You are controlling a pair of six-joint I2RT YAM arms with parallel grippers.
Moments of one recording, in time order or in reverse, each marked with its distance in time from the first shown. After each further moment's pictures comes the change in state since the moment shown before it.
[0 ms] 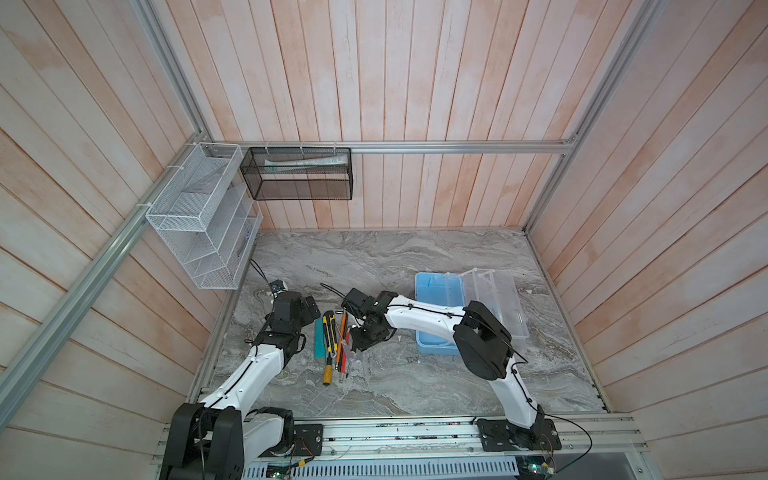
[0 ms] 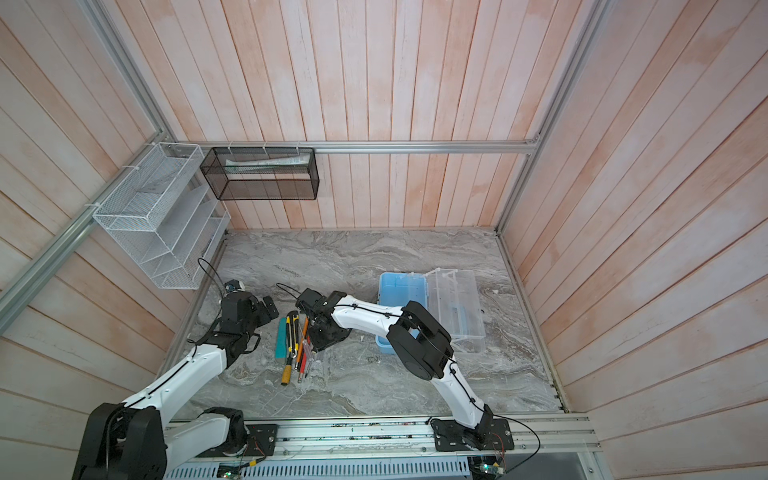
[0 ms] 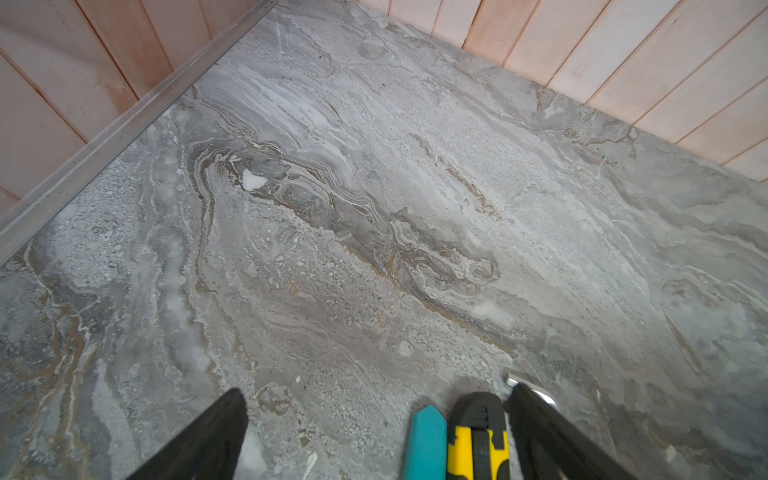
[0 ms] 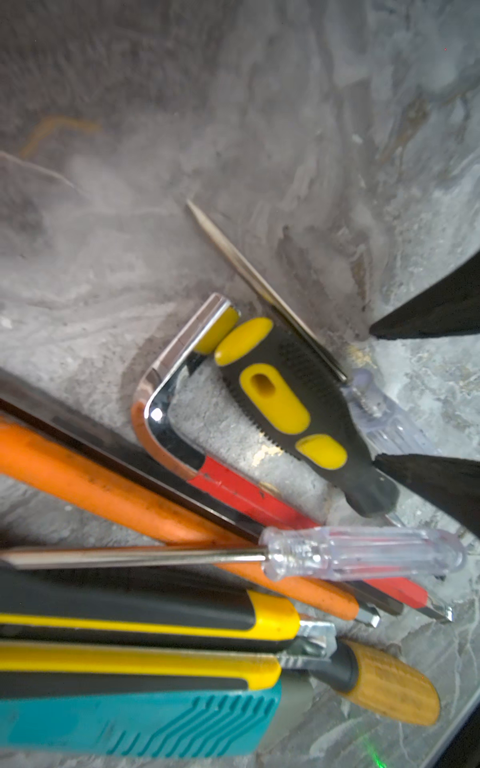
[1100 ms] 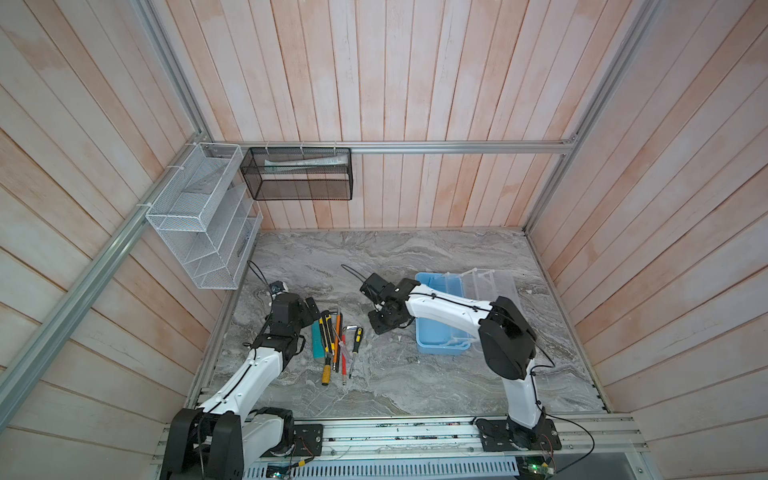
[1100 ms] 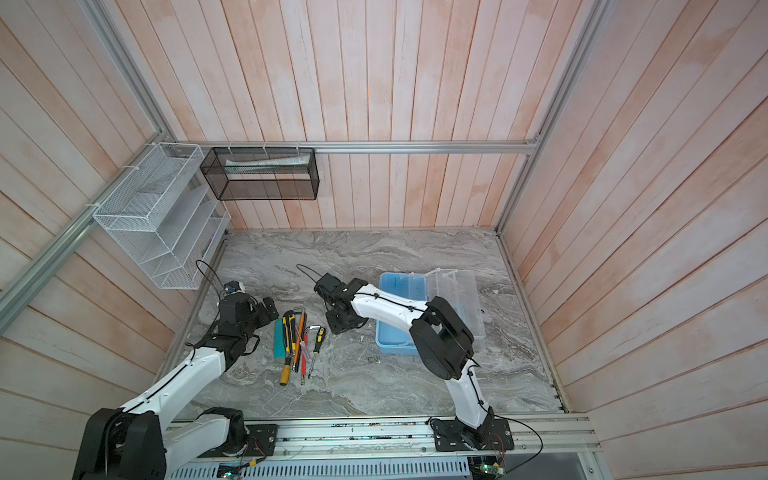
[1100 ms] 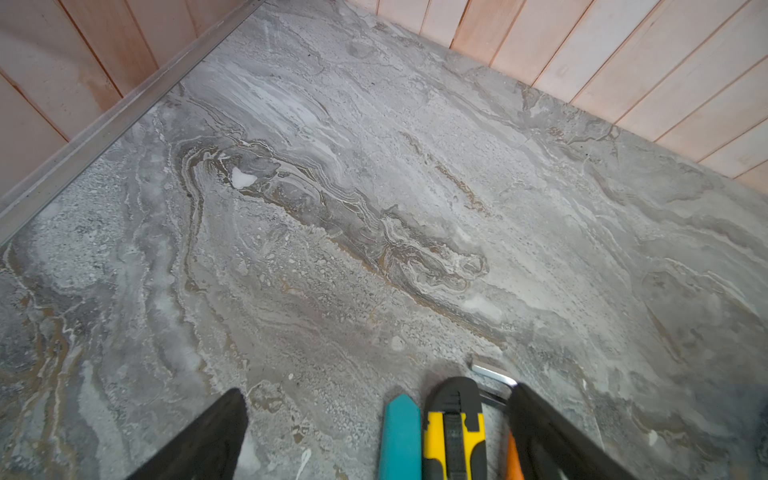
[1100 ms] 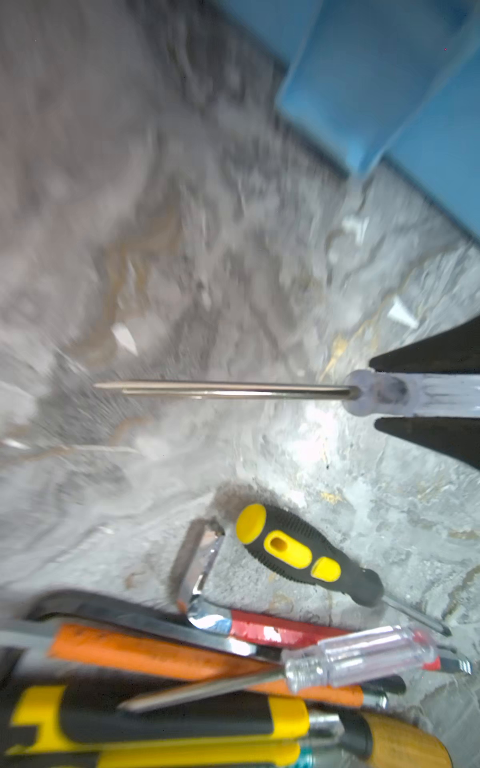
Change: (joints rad) left arm 0.008 -0.024 -0.016 0.010 0.035 0.008; right arm -0.145 -0.216 -0.118 -0.008 0.133 -0.017
